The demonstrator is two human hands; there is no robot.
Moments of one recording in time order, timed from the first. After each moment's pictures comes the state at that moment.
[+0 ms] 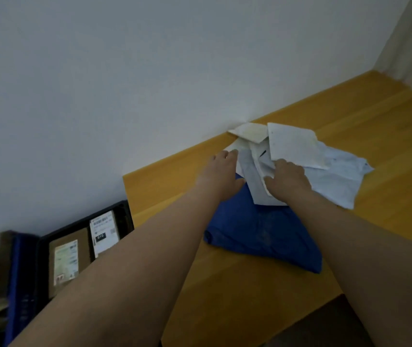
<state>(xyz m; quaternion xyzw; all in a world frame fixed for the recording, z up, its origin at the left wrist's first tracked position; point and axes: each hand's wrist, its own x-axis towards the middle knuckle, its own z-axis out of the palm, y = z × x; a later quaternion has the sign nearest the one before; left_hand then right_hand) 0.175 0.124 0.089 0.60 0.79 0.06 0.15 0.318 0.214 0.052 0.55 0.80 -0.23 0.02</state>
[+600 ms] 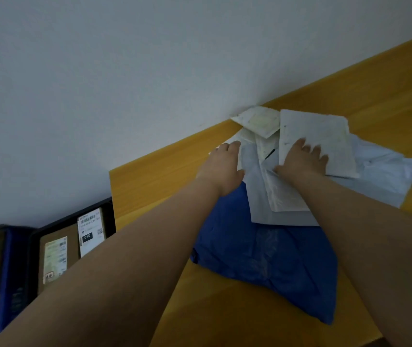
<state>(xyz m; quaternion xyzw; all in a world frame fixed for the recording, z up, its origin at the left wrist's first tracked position) 0.157 0.214 0.025 0.55 0.81 0.05 0.19 0.287 0.338 -0.028 0.59 0.77 -0.20 0.13</state>
